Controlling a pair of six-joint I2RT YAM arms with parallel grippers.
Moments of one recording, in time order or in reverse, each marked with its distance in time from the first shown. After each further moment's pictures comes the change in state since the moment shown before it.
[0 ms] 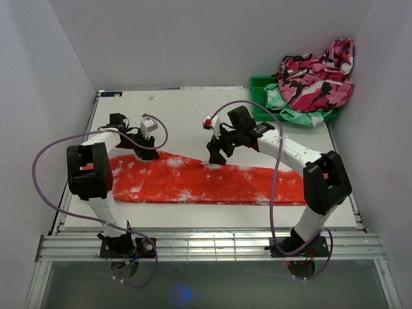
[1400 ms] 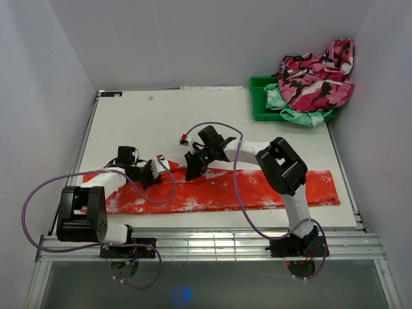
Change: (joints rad) left arm -0.143 -0.447 -0.620 0.278 -0.117 0.305; right arm 0.145 0.439 0.139 0.294 -0.236 0.477
